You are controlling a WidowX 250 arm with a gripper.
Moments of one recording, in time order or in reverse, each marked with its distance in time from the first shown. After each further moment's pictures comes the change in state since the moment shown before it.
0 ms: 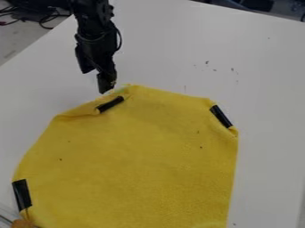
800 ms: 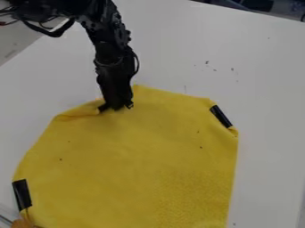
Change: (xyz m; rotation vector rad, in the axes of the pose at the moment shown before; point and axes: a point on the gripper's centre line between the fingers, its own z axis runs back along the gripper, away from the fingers) arm 0.001 -0.046 -0.015 -0.078 -0.004 -0.037
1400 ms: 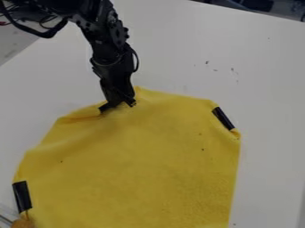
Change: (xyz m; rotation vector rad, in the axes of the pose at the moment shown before) arm -0.004 0.000 0.007 0.012 -0.085 0.108
